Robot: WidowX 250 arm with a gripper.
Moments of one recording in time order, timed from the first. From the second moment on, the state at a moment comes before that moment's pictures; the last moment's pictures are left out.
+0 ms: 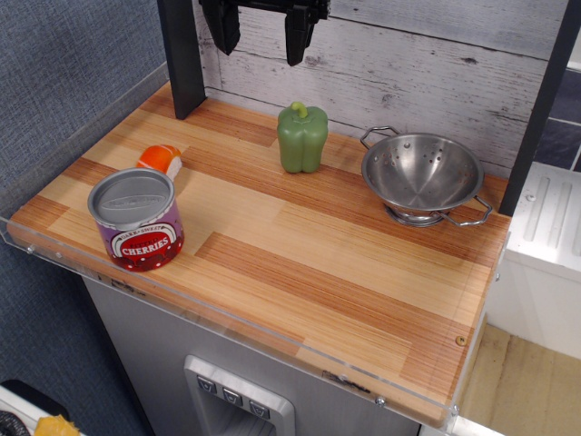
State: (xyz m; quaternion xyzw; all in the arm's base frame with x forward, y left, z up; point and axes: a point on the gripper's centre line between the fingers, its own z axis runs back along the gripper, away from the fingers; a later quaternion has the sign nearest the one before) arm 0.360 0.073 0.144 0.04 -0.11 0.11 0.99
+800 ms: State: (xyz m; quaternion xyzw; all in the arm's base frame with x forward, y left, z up) arm 0.332 0.113 0.122 0.08 -0.05 0.19 0.98
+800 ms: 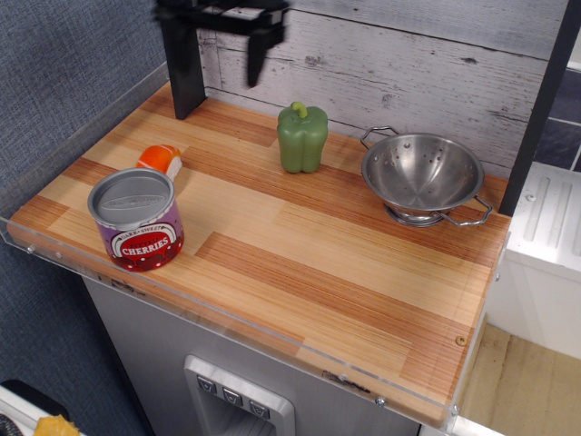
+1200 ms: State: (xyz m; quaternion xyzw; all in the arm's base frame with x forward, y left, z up) arm 0.301 0.155 0.110 0.09 -0.02 0.17 0.98
